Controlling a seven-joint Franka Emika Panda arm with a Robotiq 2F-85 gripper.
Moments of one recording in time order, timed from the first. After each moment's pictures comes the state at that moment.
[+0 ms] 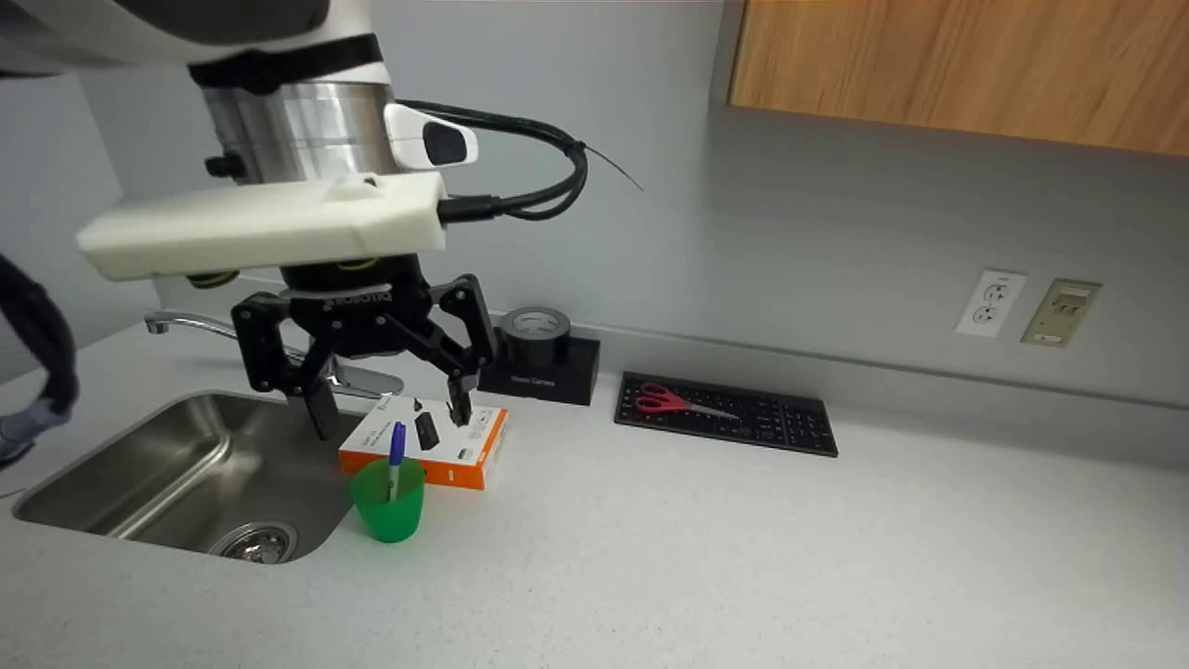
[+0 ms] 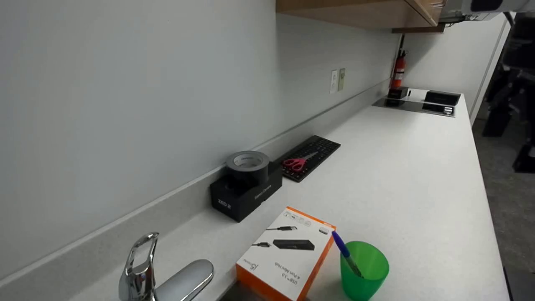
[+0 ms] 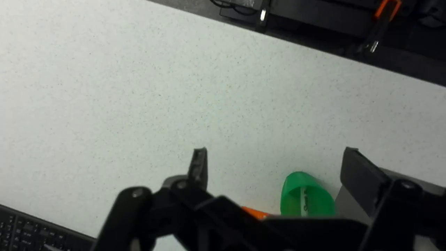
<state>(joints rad) -0.01 -0.62 -0.05 -2.51 -0.20 1.85 -0.24</state>
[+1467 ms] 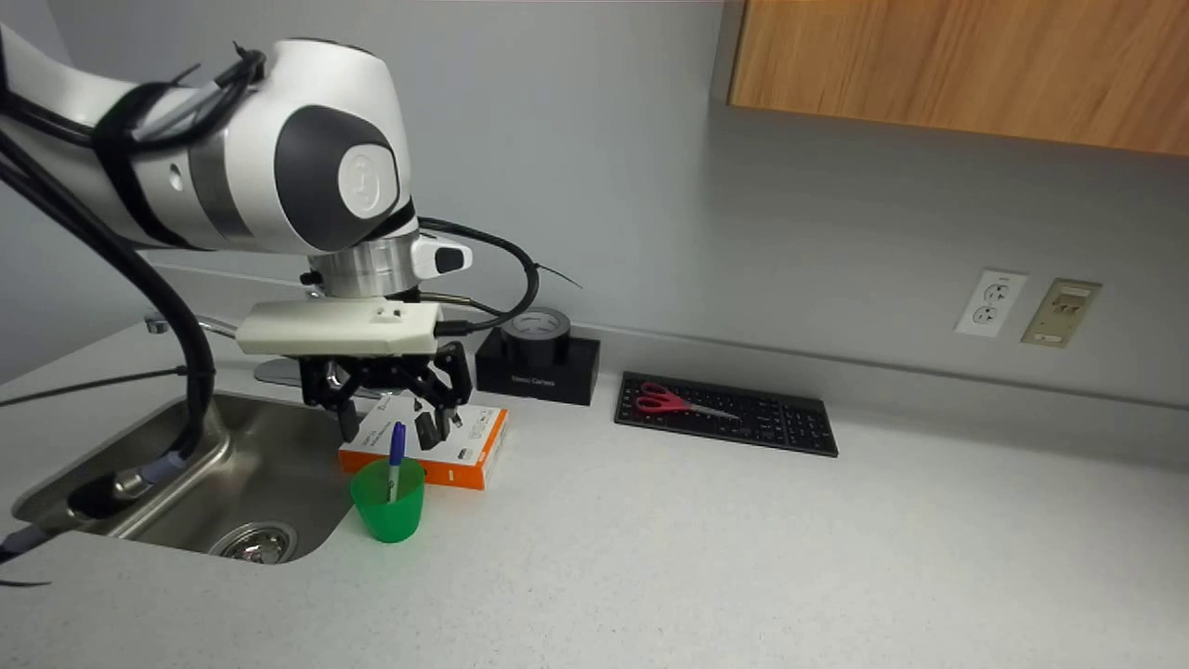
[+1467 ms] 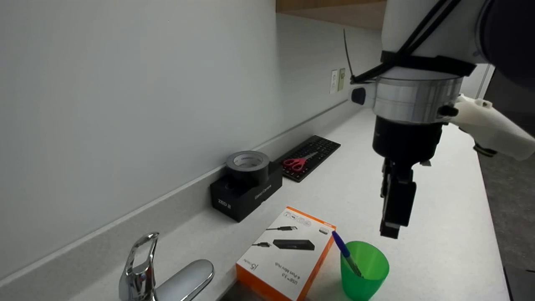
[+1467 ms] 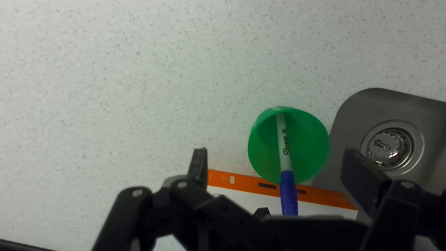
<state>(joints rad) 0.03 -0.16 0.01 -2.40 -0.07 2.20 -0.11</state>
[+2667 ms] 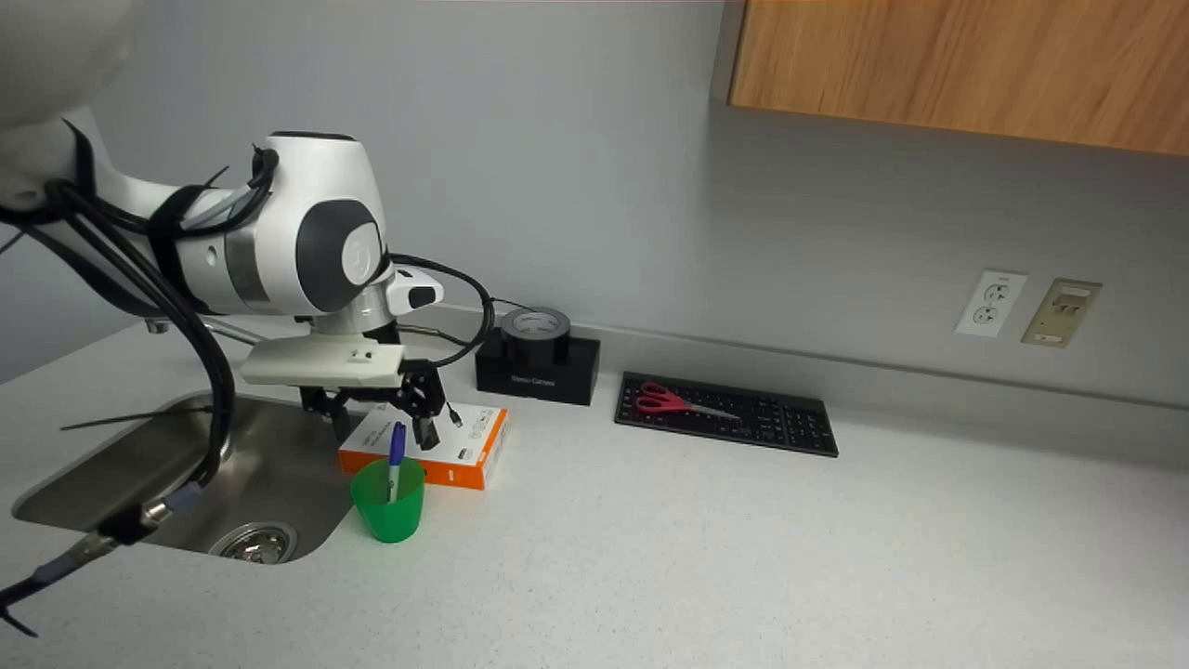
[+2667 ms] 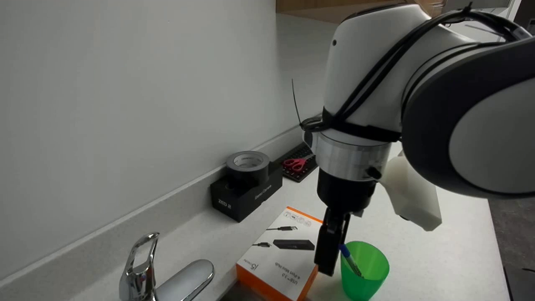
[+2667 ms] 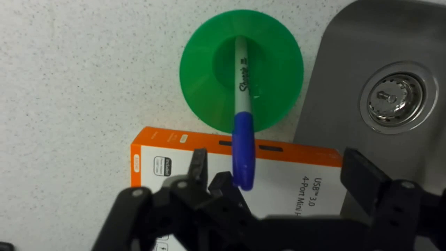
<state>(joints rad) 0.06 0.09 0.08 -2.30 -0.08 2.43 0.05</state>
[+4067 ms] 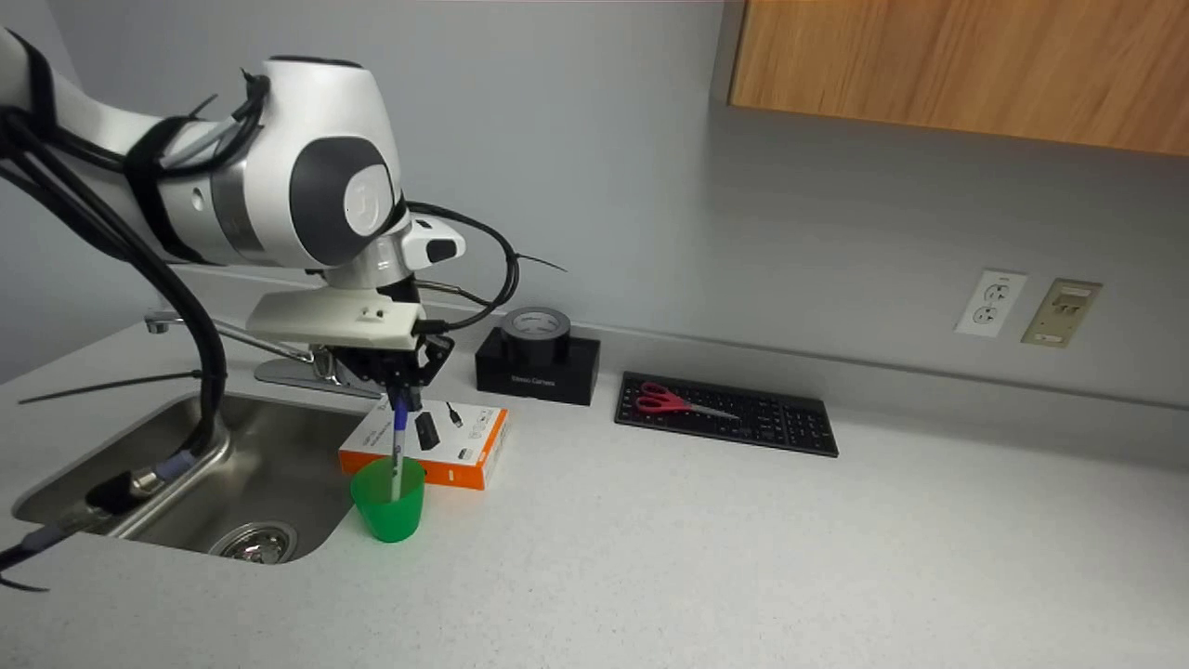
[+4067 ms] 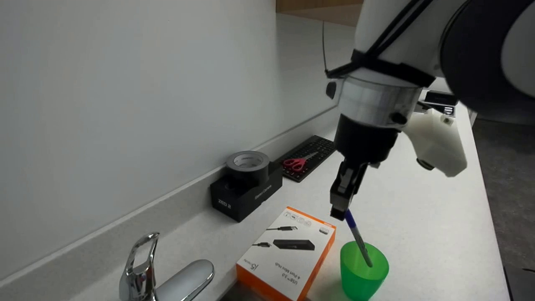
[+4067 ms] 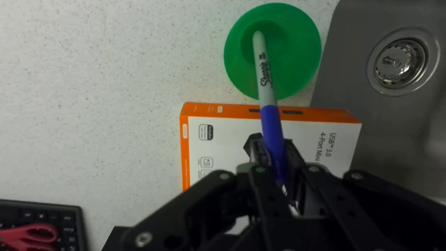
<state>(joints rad) 0.05 -0.06 0.03 -2.34 -0.06 2.41 0.06</state>
